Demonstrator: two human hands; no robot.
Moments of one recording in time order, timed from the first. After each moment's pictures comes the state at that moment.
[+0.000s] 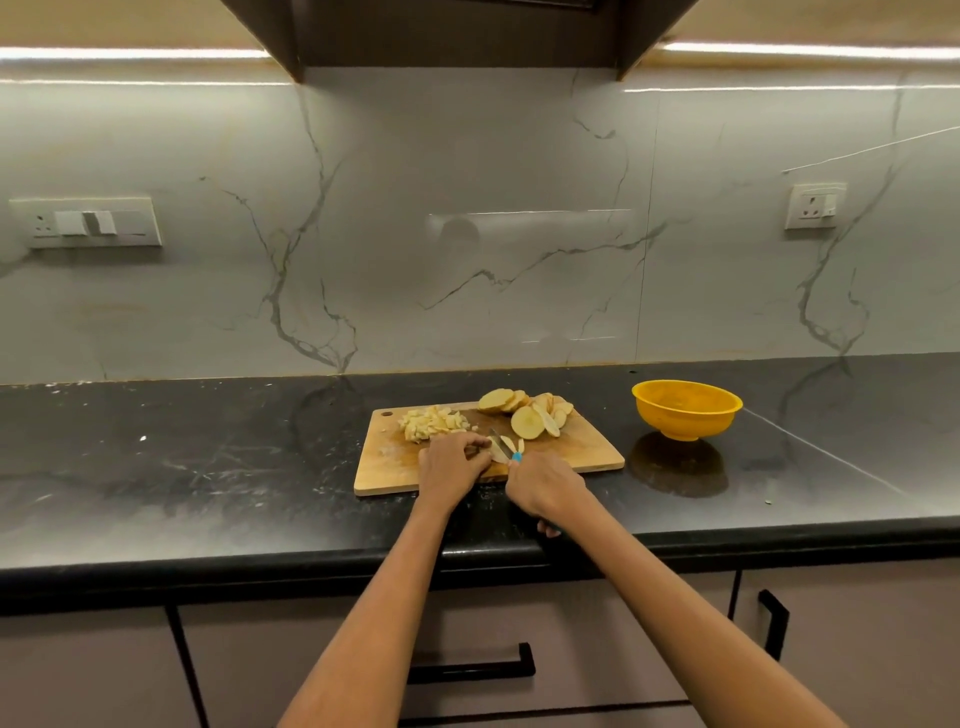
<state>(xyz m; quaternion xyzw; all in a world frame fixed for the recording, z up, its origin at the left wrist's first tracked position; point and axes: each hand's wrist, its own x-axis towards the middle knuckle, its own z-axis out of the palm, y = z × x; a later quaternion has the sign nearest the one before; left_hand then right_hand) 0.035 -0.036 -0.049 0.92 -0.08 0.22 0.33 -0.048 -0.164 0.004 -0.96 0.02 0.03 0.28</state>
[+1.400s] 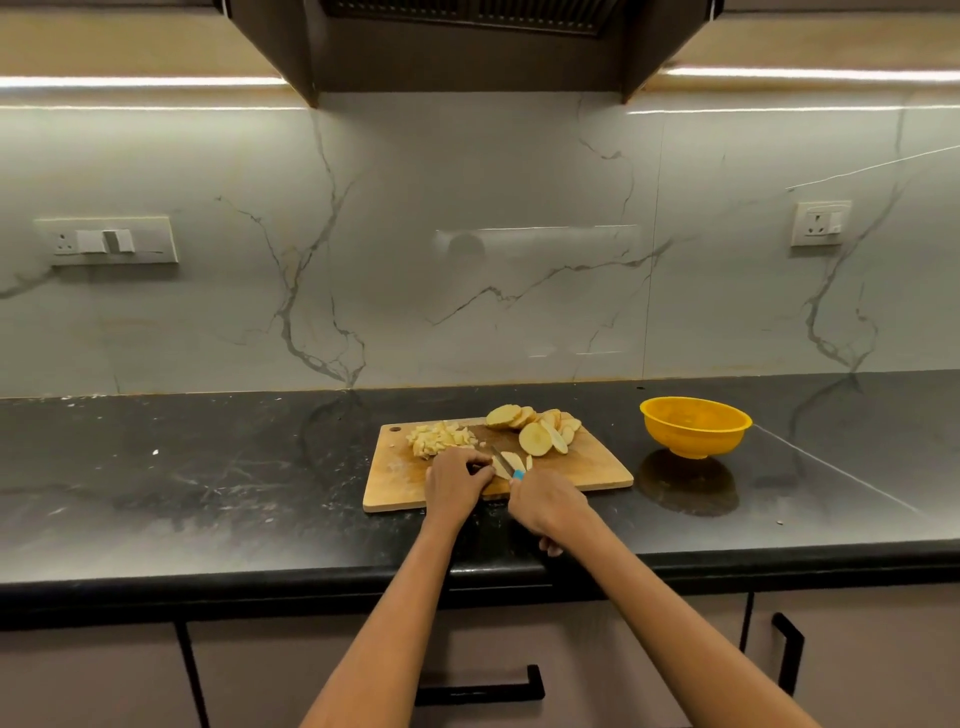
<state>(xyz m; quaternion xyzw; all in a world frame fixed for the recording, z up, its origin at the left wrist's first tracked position) 0.022 -0.038 -0.042 0.89 -0.07 0.25 0.37 -0.051 -0.156 0.006 -0.96 0.03 0.04 0.27</state>
